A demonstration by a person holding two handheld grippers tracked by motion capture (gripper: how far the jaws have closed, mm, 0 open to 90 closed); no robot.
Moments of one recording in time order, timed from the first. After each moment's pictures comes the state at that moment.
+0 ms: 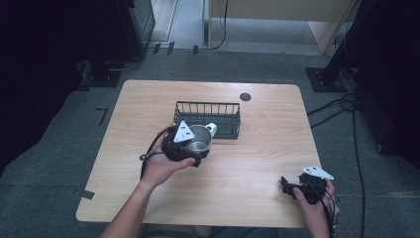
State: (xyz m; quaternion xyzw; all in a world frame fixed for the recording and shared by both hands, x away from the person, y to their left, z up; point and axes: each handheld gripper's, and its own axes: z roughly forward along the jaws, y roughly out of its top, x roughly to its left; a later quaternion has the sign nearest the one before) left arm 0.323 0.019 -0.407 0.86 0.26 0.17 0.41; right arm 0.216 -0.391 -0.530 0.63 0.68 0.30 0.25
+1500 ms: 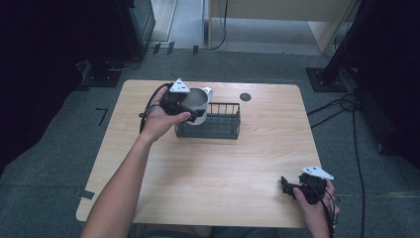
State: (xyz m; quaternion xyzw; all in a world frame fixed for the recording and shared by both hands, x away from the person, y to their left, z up) left arm 0.443 0.027 -0.372 0.85 0.27 0.15 0.42; right arm 0.216 -0.391 -0.530 0.62 0.68 0.30 0.25
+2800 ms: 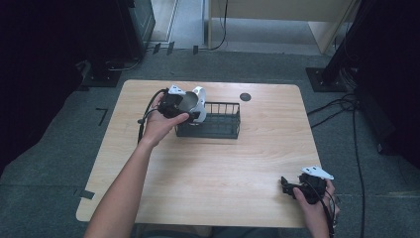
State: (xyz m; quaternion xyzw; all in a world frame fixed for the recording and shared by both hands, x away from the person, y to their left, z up) left arm 0.451 0.037 -0.406 0.84 0.36 0.14 0.39; right arm 0.216 -0.391 -0.530 0.63 0.68 0.30 0.25
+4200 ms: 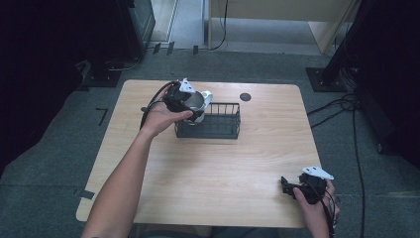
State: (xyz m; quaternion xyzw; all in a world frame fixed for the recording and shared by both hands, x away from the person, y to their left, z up) left arm 0.459 0.017 -0.380 0.89 0.23 0.19 0.34; right arm 0.216 -0.391 -0.530 0.62 0.68 0.30 0.25
